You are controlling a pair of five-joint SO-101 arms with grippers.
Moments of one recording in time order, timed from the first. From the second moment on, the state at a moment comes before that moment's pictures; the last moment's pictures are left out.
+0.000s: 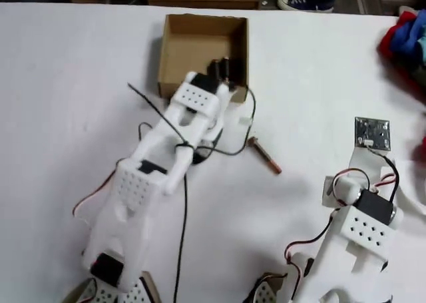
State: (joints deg) left arm 19.0 48.3 -34.6 101.2 2.3; right arm 26.4 -51.4 59.2 63.2 21.8
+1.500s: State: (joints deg) left arm 14.9 50.7 -30.5 101.4 2.4; right arm 17.9 -51.4 59.2 62.2 17.0
